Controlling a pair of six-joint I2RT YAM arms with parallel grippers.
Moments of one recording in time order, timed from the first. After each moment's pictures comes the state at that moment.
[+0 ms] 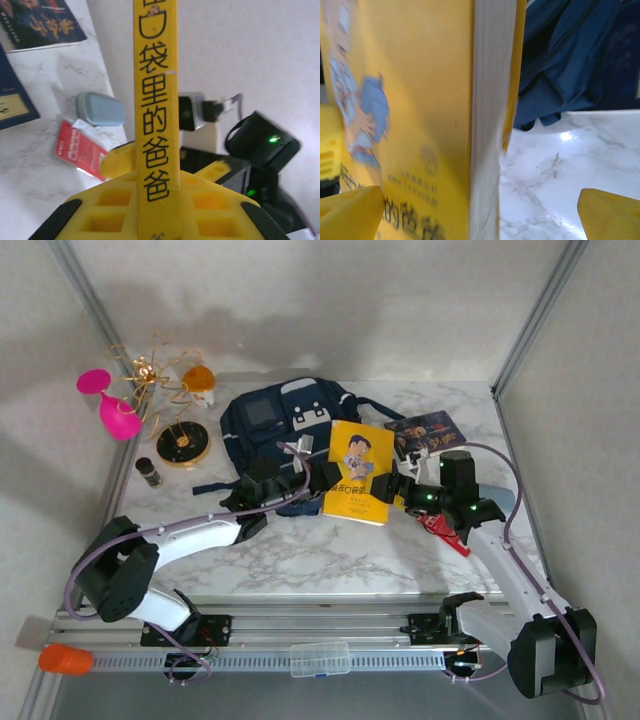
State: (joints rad) left arm -0.72 1.47 0.78 0.66 0.41 -1.21; right arm 0.25 1.02 0.71 -0.36 -0.80 0.60
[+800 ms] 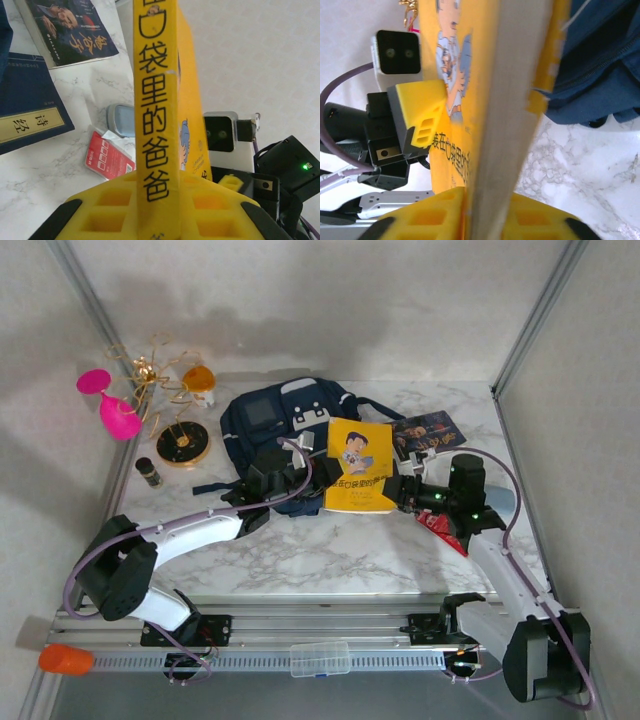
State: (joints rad) left arm -0.72 1.47 0.84 0.46 0.32 -1.12; right arm 0.17 1.01 0.61 -0.07 -1.05 0.85
